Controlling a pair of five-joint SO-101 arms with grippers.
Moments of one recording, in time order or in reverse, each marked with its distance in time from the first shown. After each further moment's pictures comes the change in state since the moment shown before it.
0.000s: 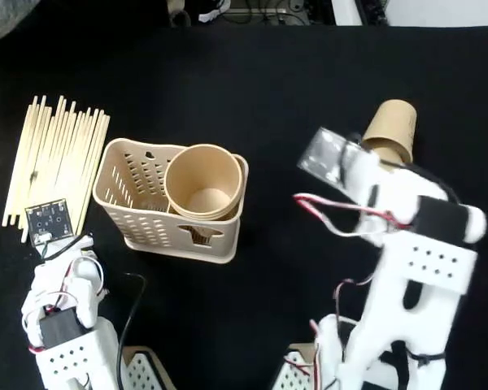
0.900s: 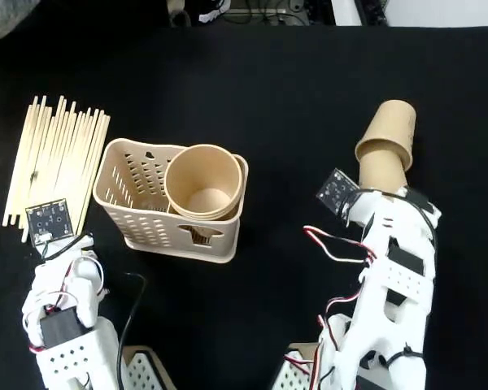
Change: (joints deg) left arm 0.0 0.0 0.0 0.0 0.0; right arm 7.6 0.0 46.2 -74.1 5.8
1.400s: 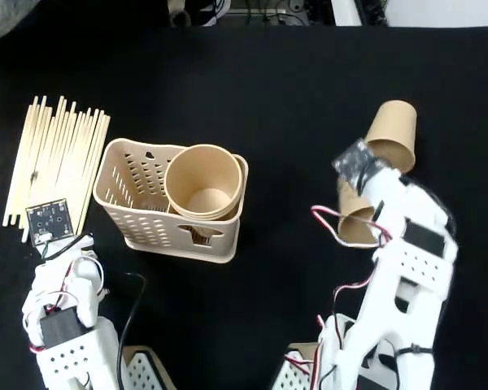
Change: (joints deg) left arm 0.0 0.0 0.0 0.0 0.0; right arm -1.9 0.0 -19.4 34.3 -19.2
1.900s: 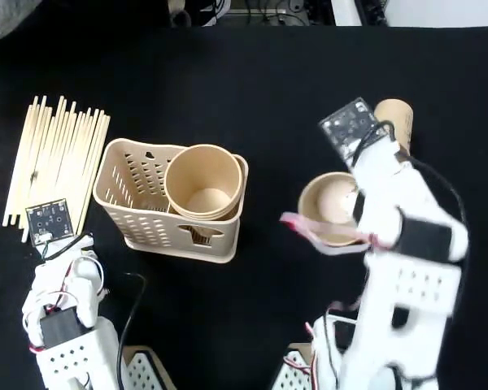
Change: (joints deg) left arm 0.0 0.0 0.0 0.0 0.0; right arm -15.8 -10.1 -25.5 33.8 -22.9
